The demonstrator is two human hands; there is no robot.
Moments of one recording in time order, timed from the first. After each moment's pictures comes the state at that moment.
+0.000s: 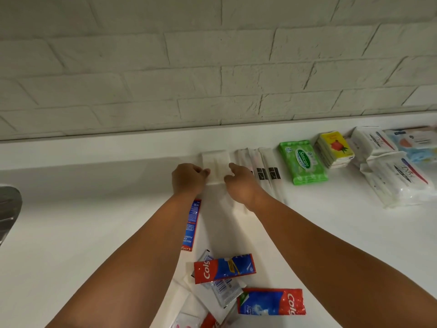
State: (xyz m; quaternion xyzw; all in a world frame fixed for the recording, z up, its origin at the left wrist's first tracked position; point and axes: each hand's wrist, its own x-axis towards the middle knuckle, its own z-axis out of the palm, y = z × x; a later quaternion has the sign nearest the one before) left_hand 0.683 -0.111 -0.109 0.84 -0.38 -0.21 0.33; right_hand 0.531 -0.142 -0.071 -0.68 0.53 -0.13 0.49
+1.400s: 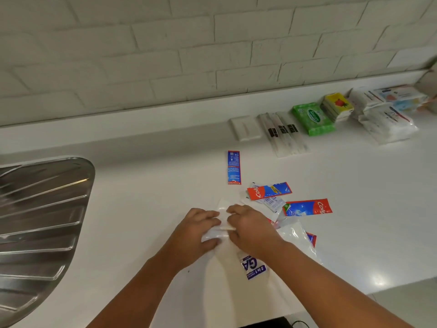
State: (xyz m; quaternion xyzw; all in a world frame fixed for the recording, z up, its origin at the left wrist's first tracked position) left_hand 0.732 0.215 -0.132 0.62 -0.73 -0.19 0.21; right_hand 0.540 0.143 -0.102 -0.91 0.38 -0.01 0.18
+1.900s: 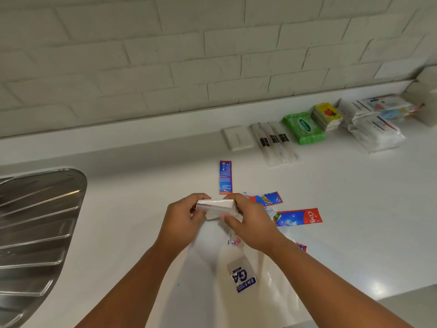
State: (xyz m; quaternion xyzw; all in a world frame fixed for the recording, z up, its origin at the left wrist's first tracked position) left_hand 0.714 0.179 -0.073 0.68 -0.56 -0.25 0.40; right_hand 0.524 0.122 -0.075 -0.76 0.44 -0.23 0.41
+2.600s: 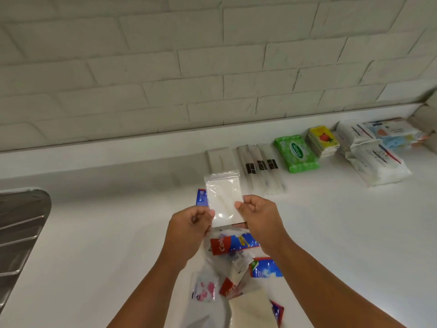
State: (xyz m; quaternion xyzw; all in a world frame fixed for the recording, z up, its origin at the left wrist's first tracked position) left_hand 0.639 0.081 -0.063 0.71 -0.36 -0.39 0.46; right_hand 0.479 0.001 -0.059 -0.52 0.50 -0.33 0.61
